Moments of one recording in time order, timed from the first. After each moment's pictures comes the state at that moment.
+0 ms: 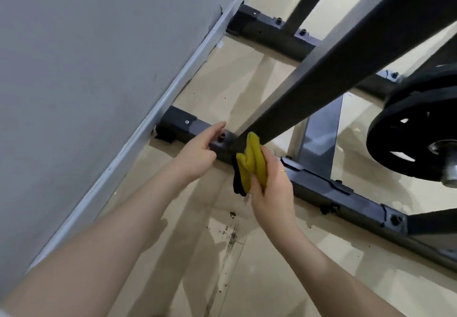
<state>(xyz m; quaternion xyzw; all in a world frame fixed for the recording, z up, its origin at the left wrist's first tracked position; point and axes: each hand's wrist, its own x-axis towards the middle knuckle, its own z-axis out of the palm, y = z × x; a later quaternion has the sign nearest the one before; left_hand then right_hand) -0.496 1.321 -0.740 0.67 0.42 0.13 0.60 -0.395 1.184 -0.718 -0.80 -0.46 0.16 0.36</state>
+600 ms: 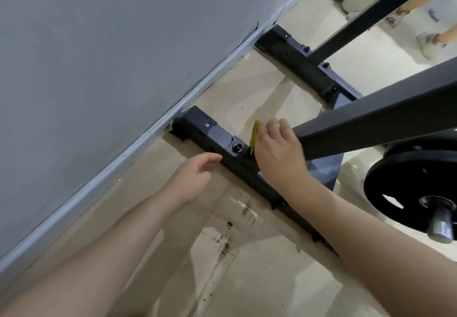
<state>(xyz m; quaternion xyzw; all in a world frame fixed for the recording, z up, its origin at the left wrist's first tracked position) -0.546 1.304 -0.761 0.59 0.47 0.18 0.63 -0.371 1.284 -0.693 -0.57 -0.72 -0.31 -0.24</state>
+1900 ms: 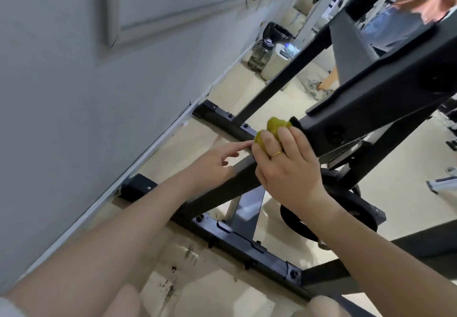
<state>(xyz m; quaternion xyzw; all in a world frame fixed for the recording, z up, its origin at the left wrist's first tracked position) -0.447 1.318 -0.493 0.75 0.23 0.20 0.59 -0.299 1.234 -0.443 -0.50 -0.68 -0.53 -0.06</state>
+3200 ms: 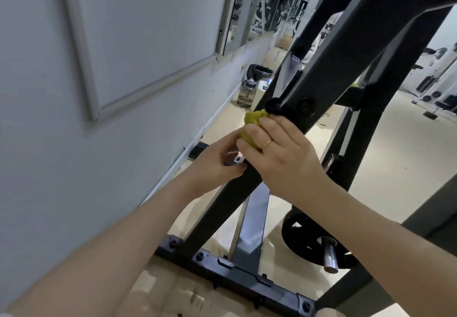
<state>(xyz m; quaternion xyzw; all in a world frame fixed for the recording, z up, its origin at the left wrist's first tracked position) -0.418 1.295 -0.391 0.75 0.15 0.32 0.56 -0.290 1.205 -0.333 -0.48 -0.72 -0.51 0.02</state>
